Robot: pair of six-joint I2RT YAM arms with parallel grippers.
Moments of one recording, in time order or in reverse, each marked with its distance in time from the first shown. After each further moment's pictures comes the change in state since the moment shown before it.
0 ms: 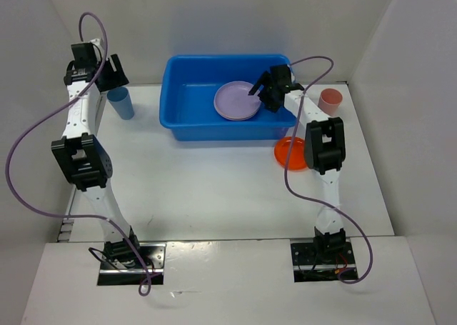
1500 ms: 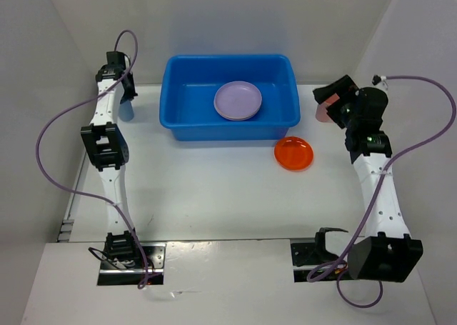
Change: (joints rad) left arm -0.092 0.457 0.408 -0.198 -0.252 0.126; right arm -0.285 -1.180 -0.792 0.111 -0.055 -0.077
